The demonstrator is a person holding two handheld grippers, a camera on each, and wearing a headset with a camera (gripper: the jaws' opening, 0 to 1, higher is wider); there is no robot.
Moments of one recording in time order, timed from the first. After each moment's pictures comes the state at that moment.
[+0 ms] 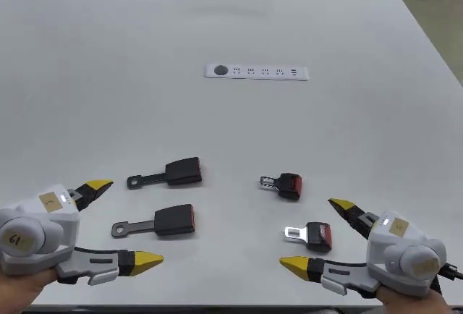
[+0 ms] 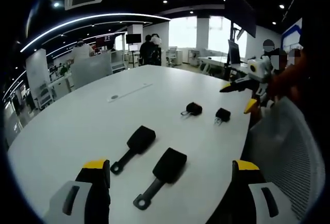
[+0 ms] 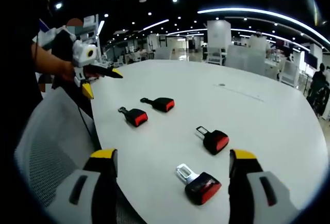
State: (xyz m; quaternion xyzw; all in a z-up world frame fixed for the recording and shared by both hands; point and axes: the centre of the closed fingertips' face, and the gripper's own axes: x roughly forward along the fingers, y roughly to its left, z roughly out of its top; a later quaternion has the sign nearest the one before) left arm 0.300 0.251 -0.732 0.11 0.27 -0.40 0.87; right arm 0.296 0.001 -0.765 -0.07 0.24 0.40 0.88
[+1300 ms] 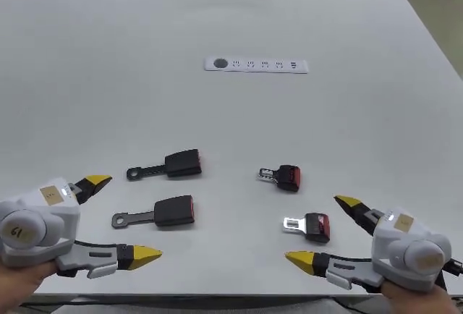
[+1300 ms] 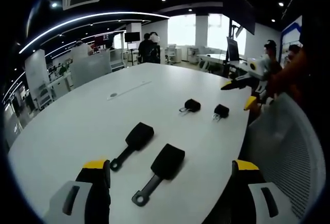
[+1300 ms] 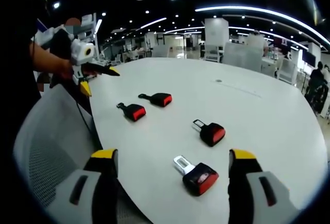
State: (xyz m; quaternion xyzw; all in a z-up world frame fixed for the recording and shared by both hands) left arm 0.293 0.252 -0.736 0.12 0.27 -0.40 0.87; right arm 0.288 -0.013 -0.773 -0.08 0.25 0.39 0.88
